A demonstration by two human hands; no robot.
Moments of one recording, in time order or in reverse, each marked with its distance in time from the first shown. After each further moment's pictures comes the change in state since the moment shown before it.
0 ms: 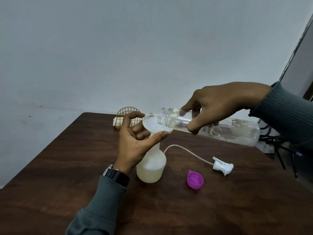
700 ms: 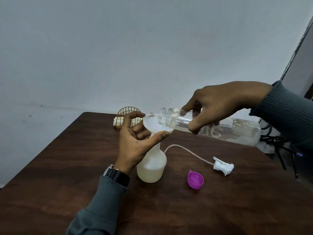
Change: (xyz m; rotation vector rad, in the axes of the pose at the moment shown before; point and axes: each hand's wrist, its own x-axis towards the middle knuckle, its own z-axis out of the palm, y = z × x) left_hand 0.000 -0.001 -0.001 -0.001 -0.004 0.006; right_hand 0.002 0.000 0.000 0.017 -0.012 -0.006
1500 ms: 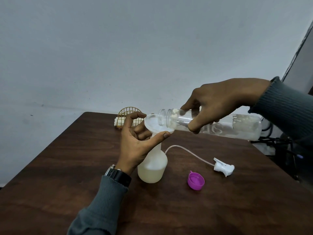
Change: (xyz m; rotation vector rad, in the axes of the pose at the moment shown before) left_hand -0.002 0.001 0.001 -0.007 0.002 -0.002; right_hand 0.001 -0.008 -0.006 -0.084 -0.006 -0.005
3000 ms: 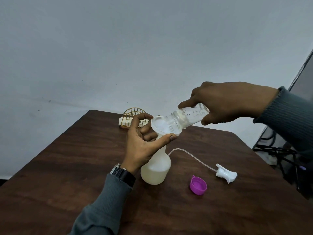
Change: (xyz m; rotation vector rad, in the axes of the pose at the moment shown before) left_hand 0.002 -0.002 -0.001 0.015 0.000 0.010; right_hand 0.018 0.014 0.000 -0.419 0.226 -0.169
